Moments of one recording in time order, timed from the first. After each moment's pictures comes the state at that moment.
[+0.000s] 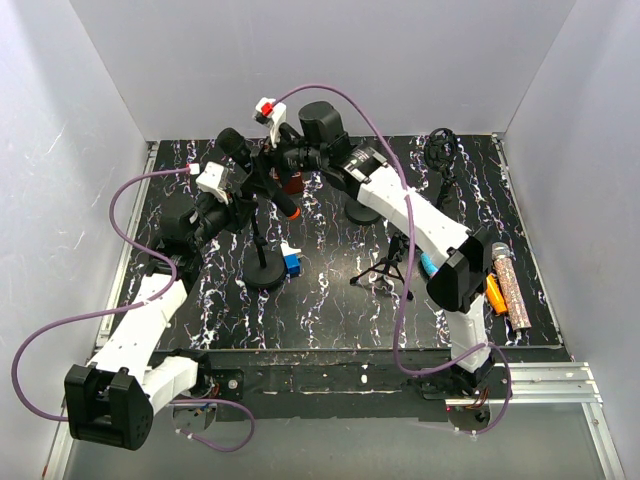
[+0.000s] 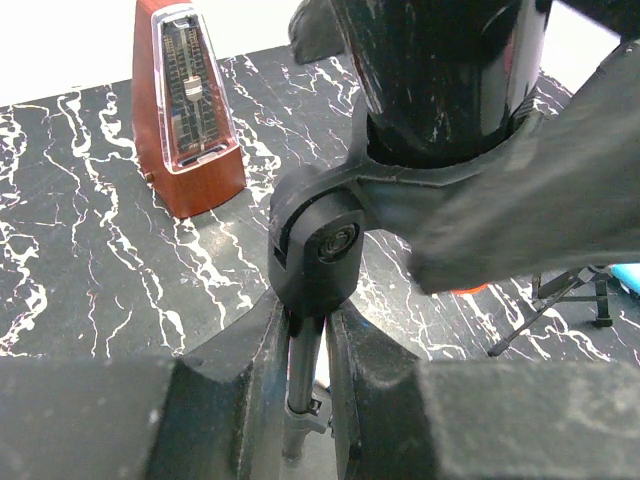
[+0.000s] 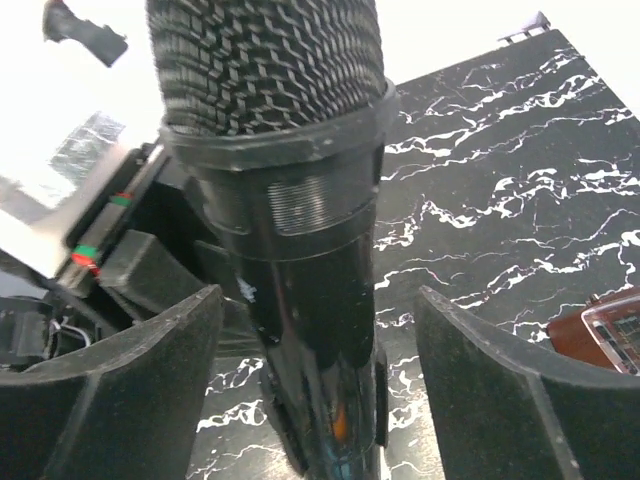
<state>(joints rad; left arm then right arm) -0.18 1.03 0.75 0.13 0.42 -0.10 0.82 2.01 2.16 -0.41 -0.55 0.03</state>
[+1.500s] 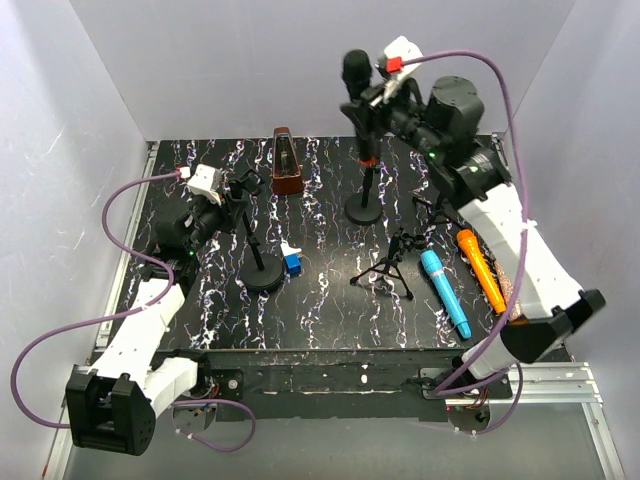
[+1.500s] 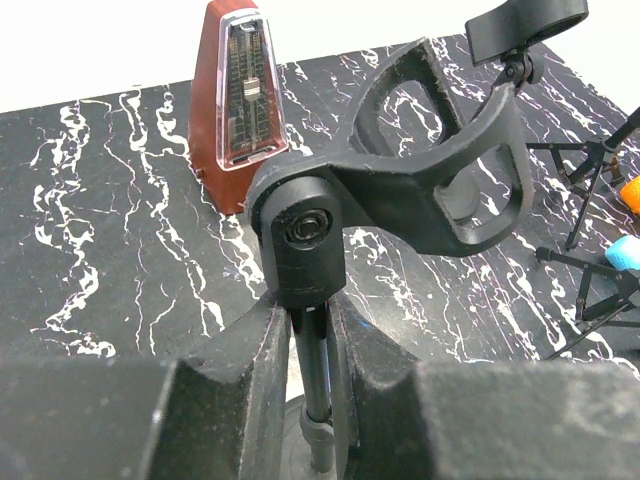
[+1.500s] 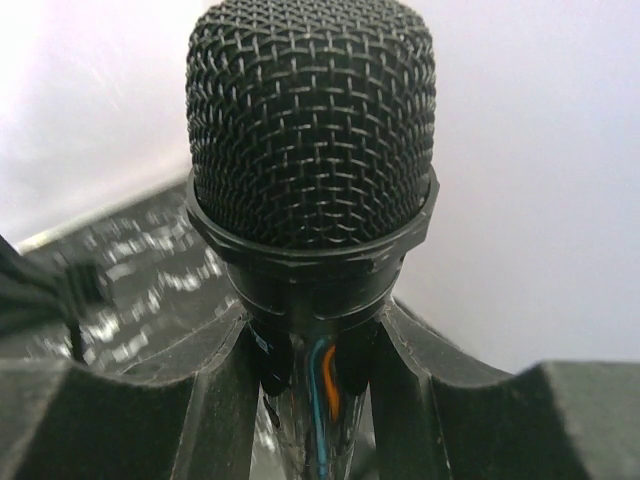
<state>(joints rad) -0.13 1.00 0.72 0.14 0.34 -0.09 0.61 1.54 1.89 -0.22 -0.20 -0.11</state>
